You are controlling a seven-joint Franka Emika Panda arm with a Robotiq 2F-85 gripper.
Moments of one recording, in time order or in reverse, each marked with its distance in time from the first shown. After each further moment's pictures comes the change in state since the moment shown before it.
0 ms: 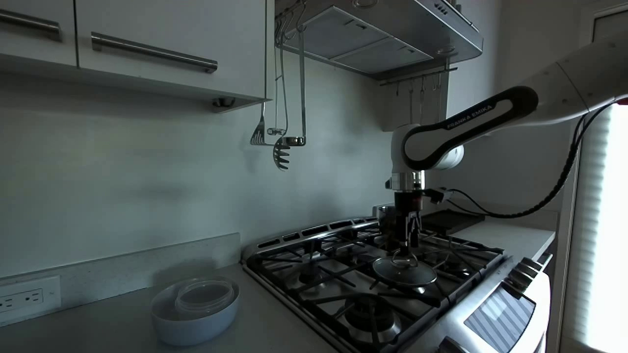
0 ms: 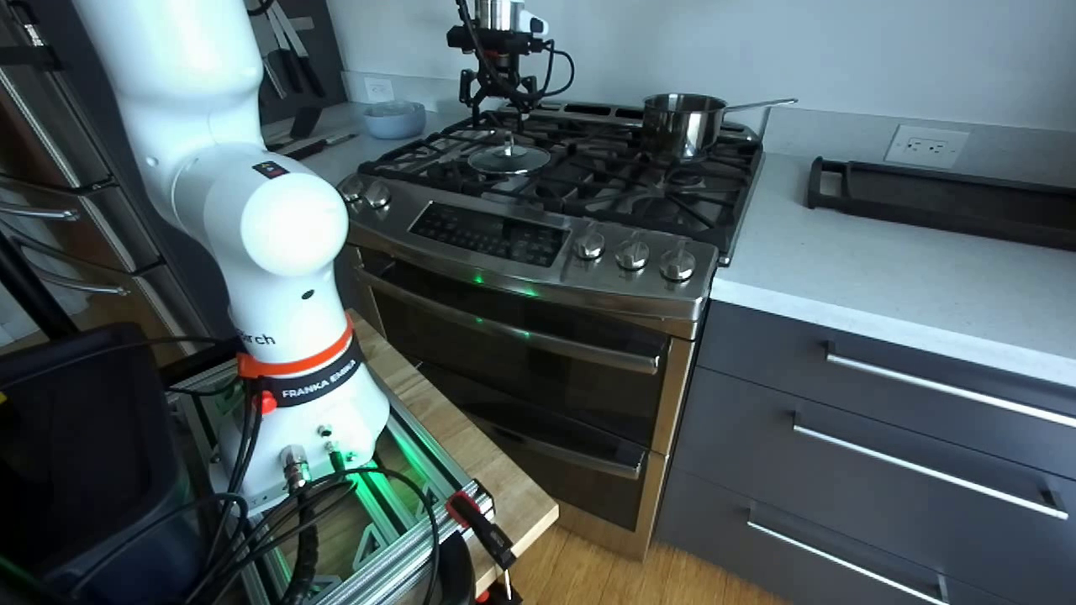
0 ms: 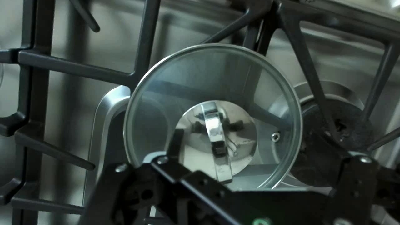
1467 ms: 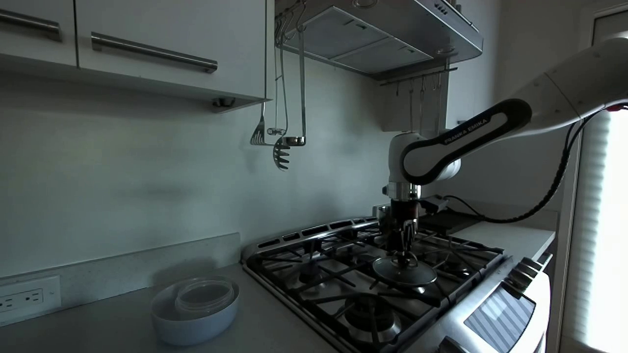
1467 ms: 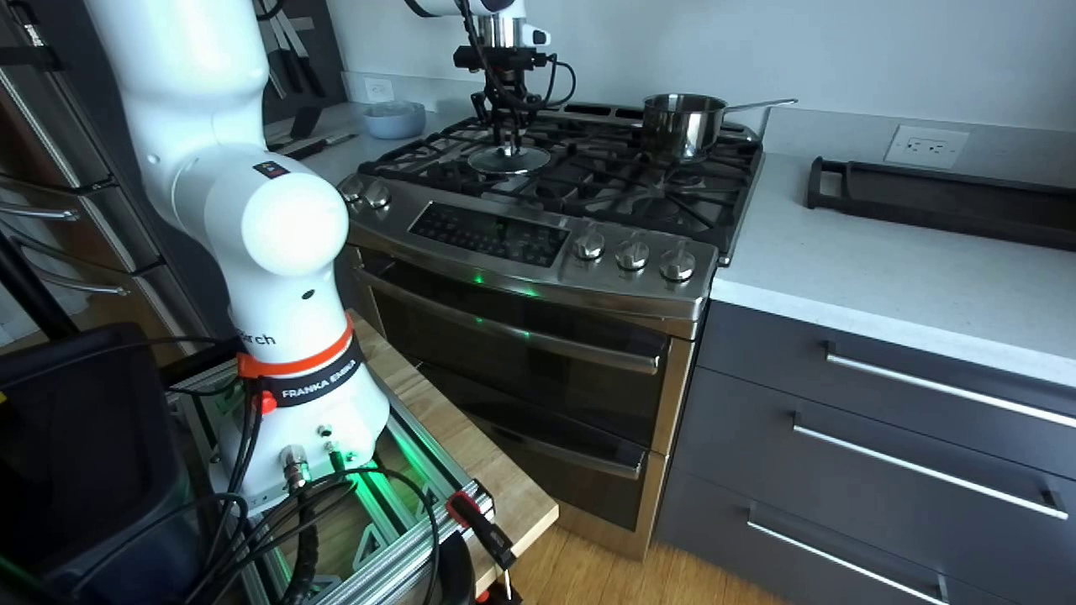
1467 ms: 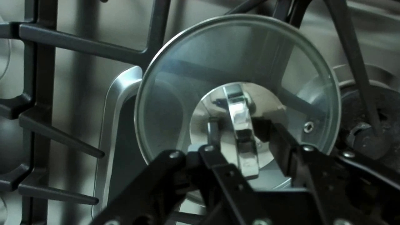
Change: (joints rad) arm 0.005 0.039 0.002 -0.026 -0.067 0.123 0.037
